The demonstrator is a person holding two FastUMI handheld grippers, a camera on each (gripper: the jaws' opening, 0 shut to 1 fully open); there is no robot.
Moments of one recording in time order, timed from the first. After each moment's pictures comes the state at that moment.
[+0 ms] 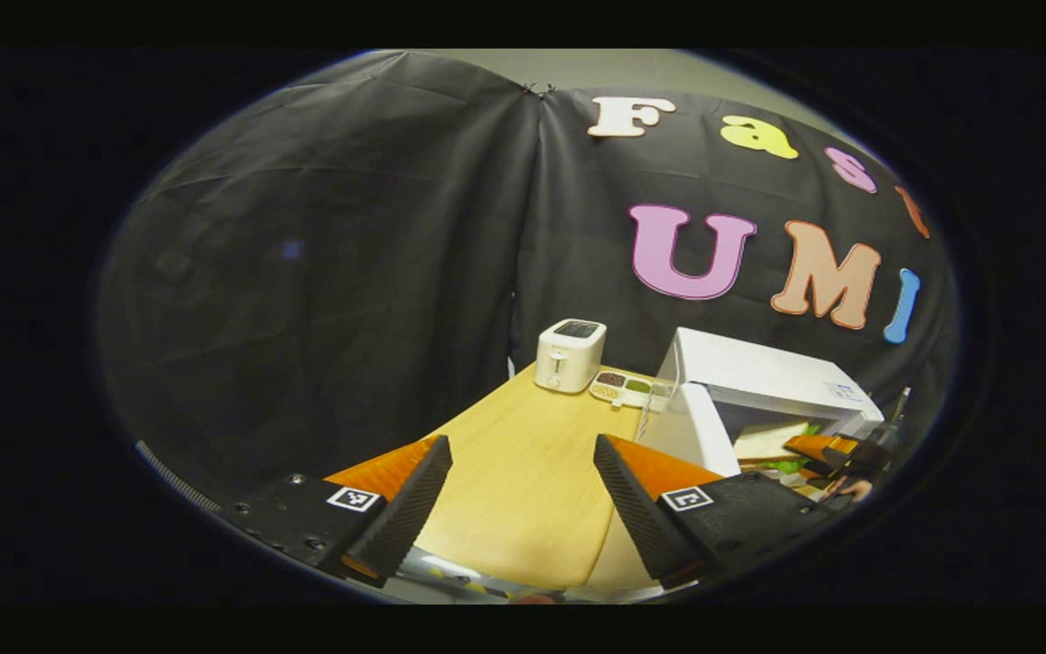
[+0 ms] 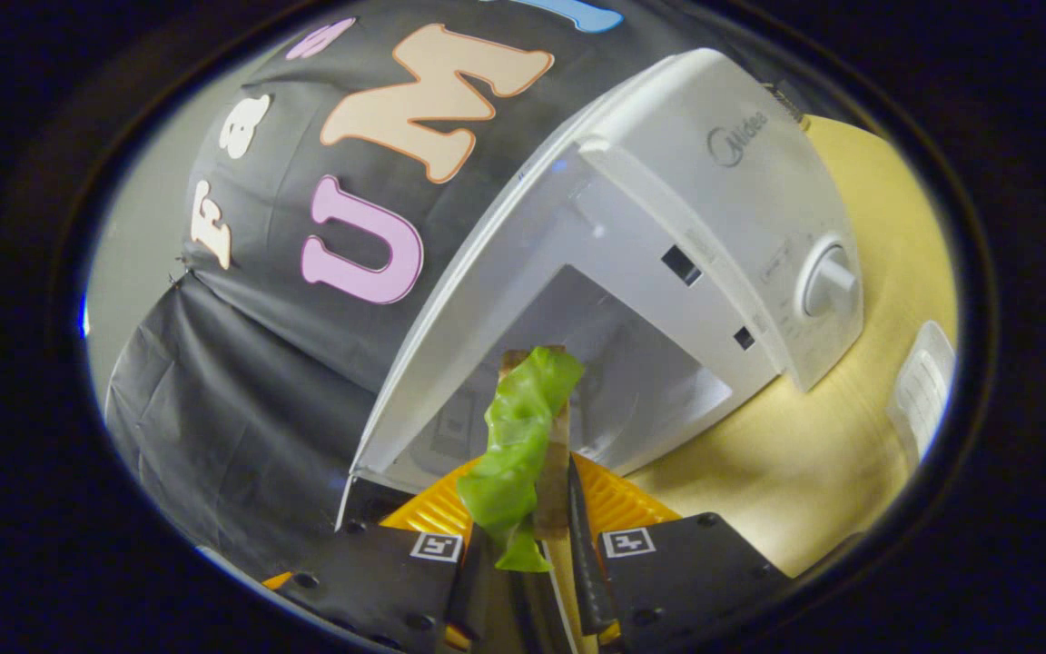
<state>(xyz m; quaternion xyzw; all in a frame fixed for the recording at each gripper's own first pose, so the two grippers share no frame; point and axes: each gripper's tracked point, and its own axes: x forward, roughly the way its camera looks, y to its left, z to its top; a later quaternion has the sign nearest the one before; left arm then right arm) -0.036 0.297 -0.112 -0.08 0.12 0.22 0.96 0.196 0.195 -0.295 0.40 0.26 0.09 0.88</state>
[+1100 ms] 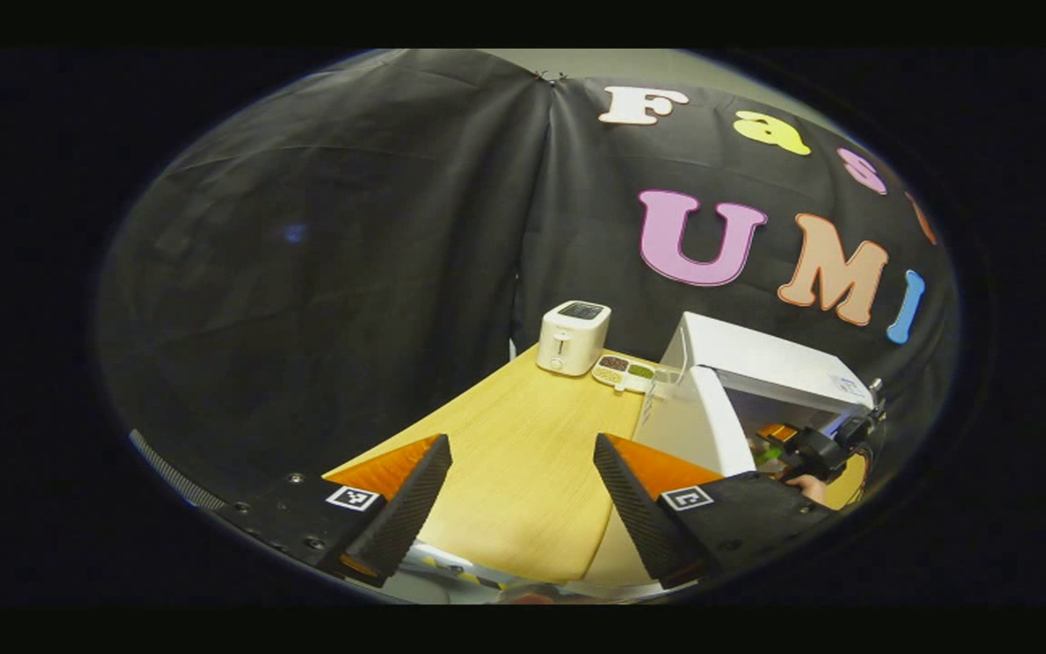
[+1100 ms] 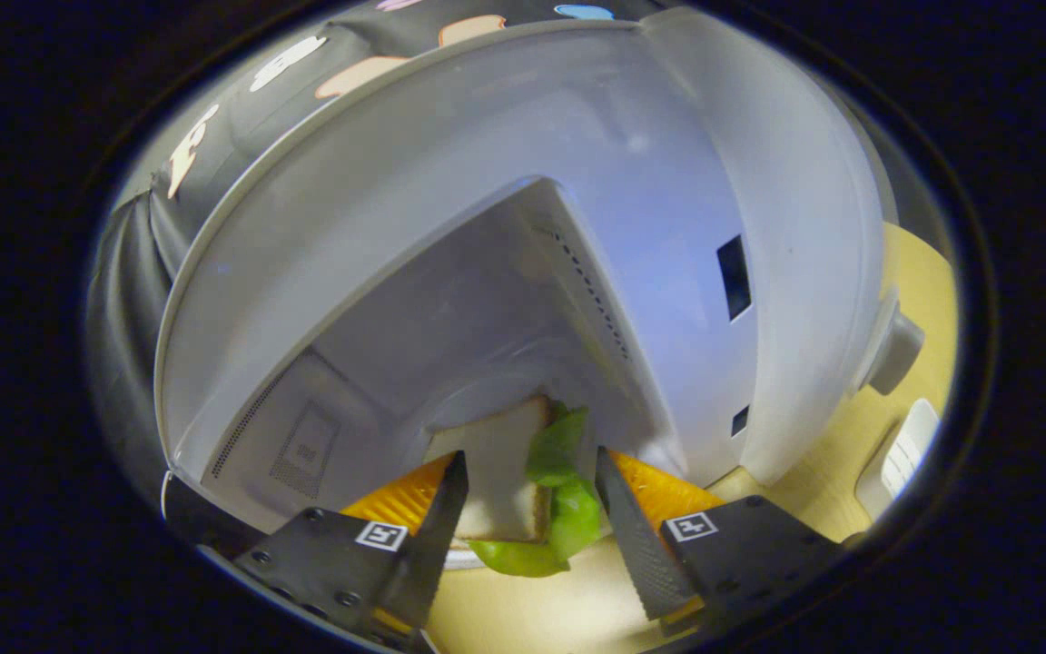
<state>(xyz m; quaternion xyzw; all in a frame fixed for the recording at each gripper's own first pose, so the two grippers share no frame) -0.041 0.298 -0.132 -0.09 0.15 0.23 0.96 0.261 0.156 -0.343 0.25 0.21 -0.05 0.94</state>
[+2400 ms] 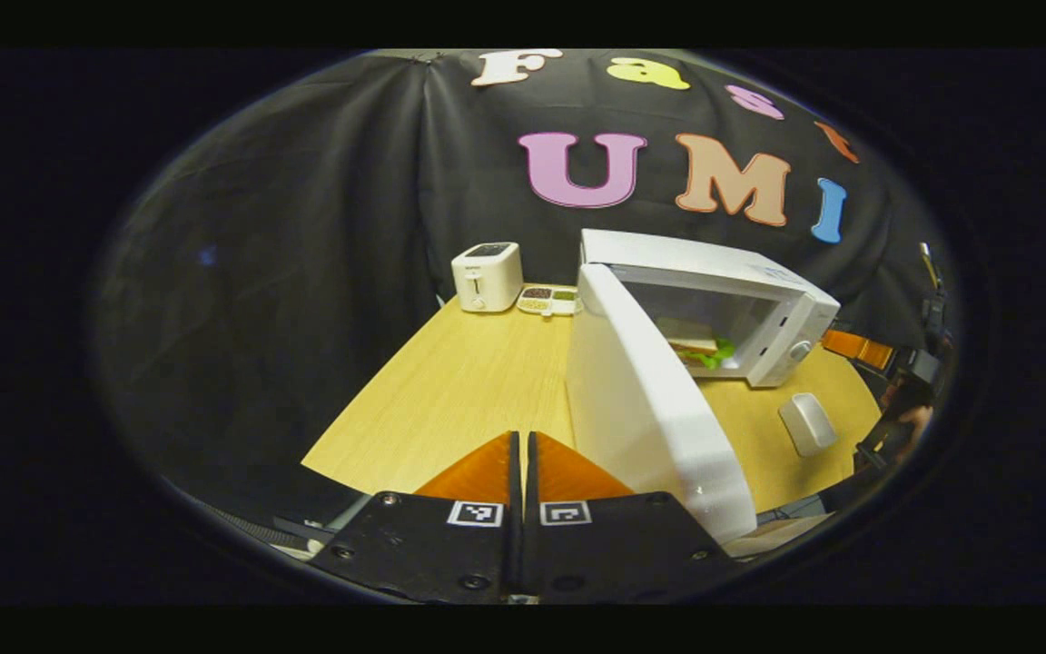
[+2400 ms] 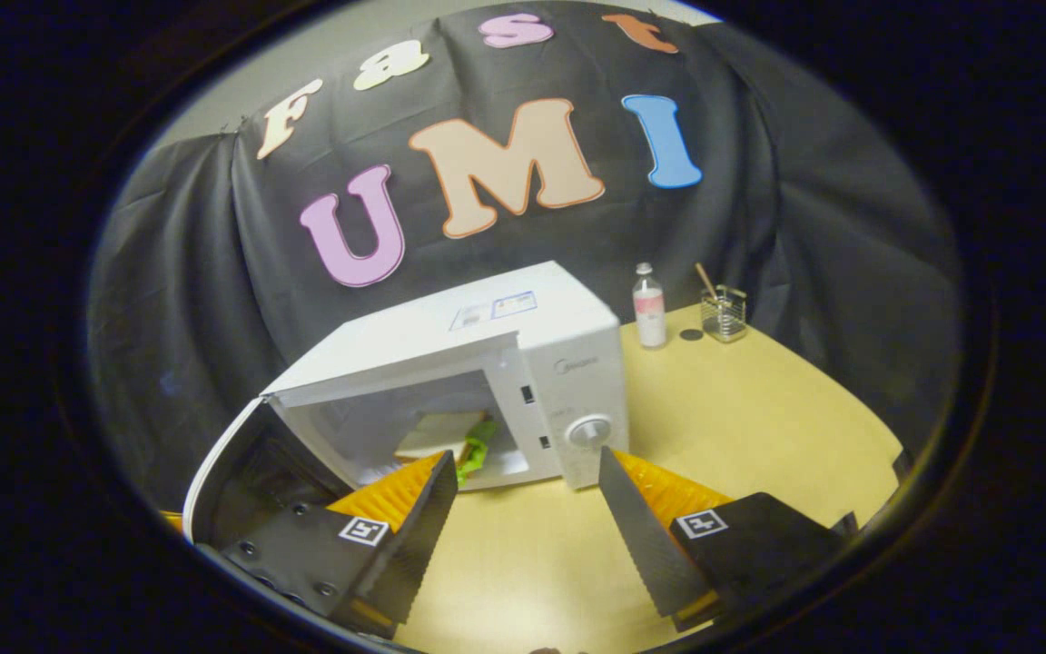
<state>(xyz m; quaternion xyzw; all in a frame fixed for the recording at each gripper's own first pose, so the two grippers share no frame) -0.074 0.206 -0.190 0.00 0.26 0.10 0.96 0.092 0.048 -0.222 0.10 0.16 -0.05 0.98</state>
